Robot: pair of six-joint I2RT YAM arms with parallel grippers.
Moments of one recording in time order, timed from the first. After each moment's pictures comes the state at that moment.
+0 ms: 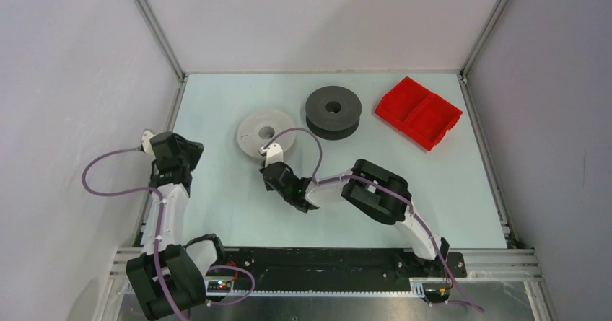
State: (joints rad) left arm 0.32 1.00 0.63 -0.21 -0.01 -0.84; right arm 1.15 2.24 1.33 0.46 0.46 0.39
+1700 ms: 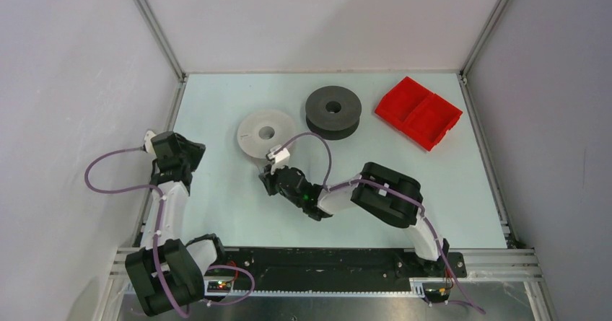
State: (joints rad) left arm 0.32 1.03 0.63 -0.21 0.01 -0.84; right arm 1.15 2.12 1.09 0.80 0.33 0.38
